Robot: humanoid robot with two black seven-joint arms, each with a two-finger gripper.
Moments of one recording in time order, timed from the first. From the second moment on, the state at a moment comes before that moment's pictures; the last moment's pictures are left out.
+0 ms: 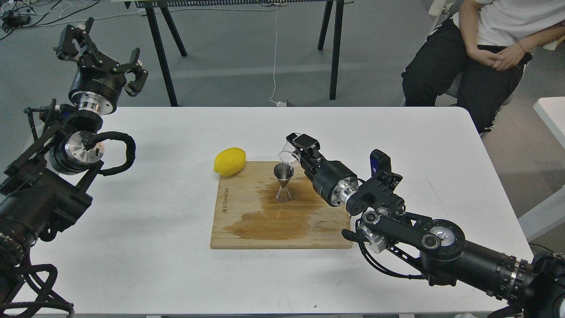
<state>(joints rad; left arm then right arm) -0.81 0.26 -0.85 -0.65 -0.03 -0.24 -0.34 0.54 -0.18 0.46 1.26 -0.83 -0.36 0.09</state>
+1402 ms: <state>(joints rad) -0.81 0.27 -0.86 -0.65 -0.03 -0.25 -0.35 0.59 -0.12 0.33 1.15 -1.09 -0.44 0.22</state>
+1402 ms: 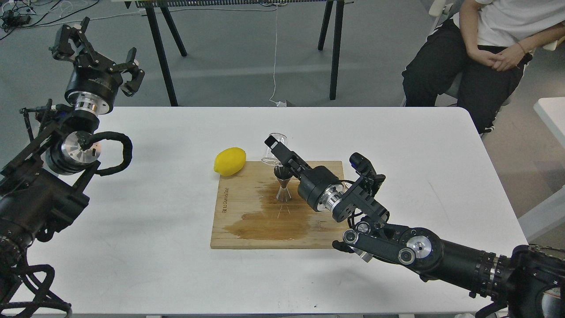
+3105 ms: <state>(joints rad) -0.81 0.27 -0.85 -0.65 -0.03 -0.24 -0.35 0.24 -0.46 1.01 1.44 0.04 -0.26 0.10</state>
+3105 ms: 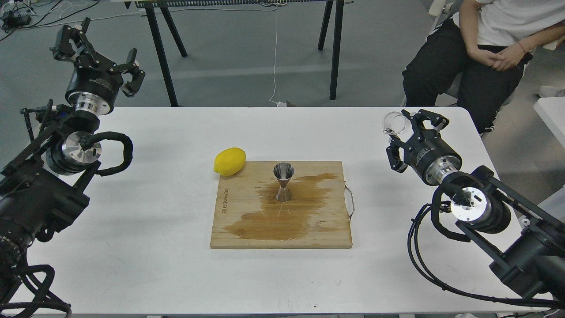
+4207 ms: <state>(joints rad) -0.81 0.27 -0.85 -0.65 -0.03 -0.24 -0.34 0.12 -0.15 1.29 0.91 0.54 0.07 -0.01</state>
